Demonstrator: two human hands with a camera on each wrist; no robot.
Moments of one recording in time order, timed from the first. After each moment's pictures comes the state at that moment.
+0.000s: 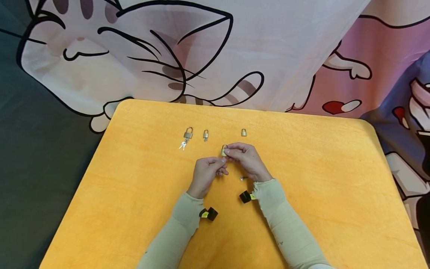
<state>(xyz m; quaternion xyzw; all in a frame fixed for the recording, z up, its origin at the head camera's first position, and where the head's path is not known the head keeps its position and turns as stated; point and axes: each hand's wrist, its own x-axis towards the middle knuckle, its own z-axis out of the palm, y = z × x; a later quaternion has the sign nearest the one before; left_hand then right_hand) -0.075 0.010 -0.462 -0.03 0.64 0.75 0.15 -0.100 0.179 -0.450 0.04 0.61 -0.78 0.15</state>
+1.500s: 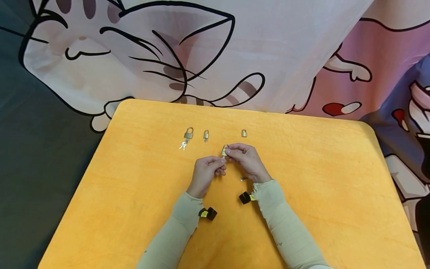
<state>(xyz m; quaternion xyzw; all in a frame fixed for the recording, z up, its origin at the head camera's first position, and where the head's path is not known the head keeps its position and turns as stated) -0.078 0.009 -0.463 -0.04 0.63 0.76 0.15 -0.099 0.176 -0.450 0.05 0.62 -0.77 0.14</state>
